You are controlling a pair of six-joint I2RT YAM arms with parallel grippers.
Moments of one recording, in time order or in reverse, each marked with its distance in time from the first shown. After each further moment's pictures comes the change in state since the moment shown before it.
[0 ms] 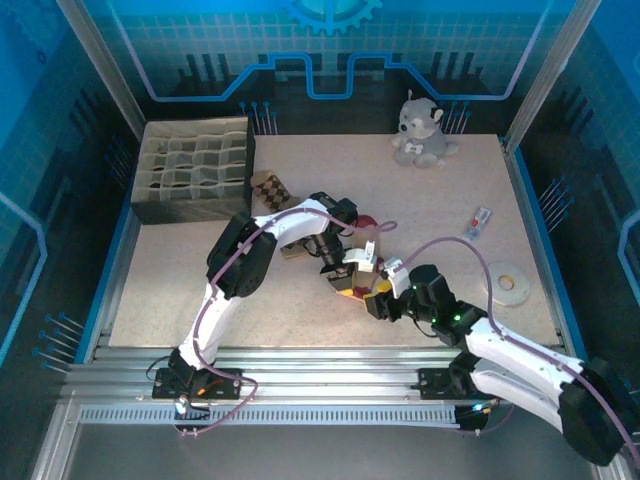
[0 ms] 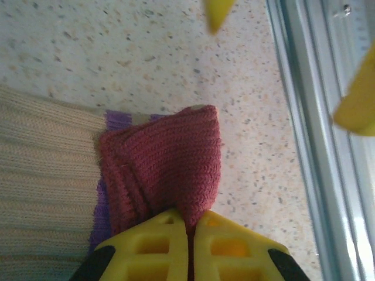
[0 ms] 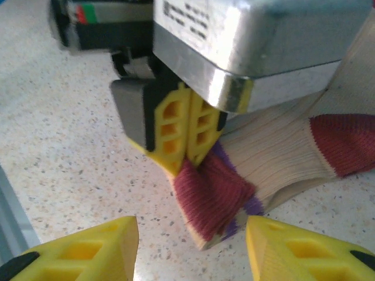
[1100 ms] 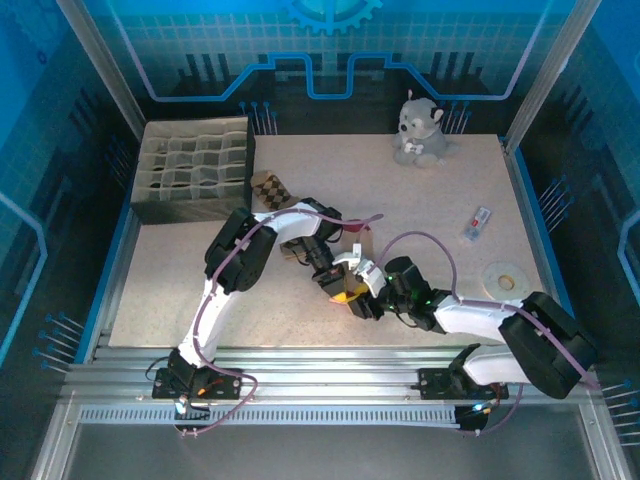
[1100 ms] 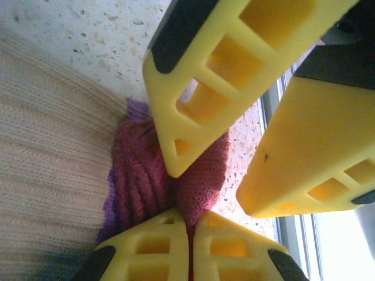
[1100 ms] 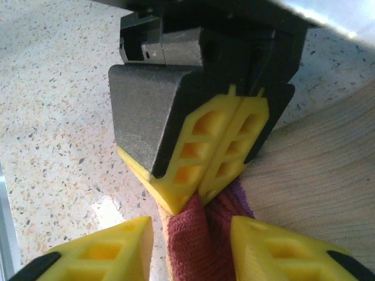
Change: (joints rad) left arm 0.066 0.023 -0.110 0.006 0.155 -0.043; right arm 0.034 0.415 0.073 0.256 -0.129 -0.148
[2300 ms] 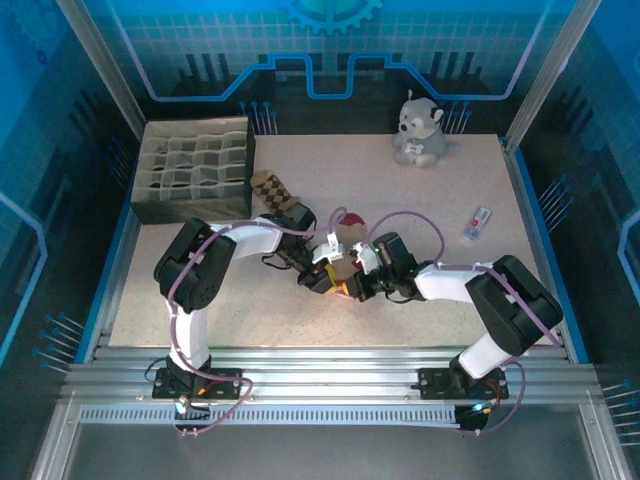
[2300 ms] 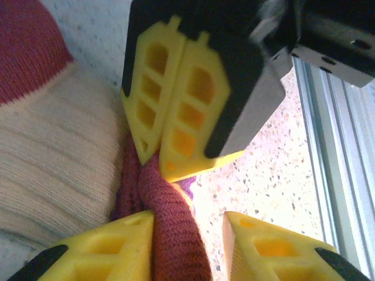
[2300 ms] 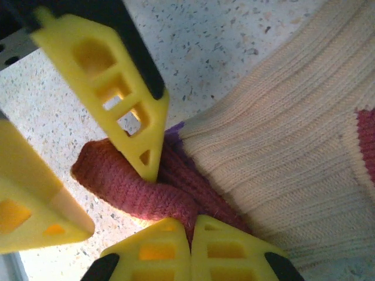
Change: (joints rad) left arm 0.084 -0.382 -0.529 0.702 -0.021 -0.284; right arm -0.101 0.268 0.254 -0.182 -0.120 0.226
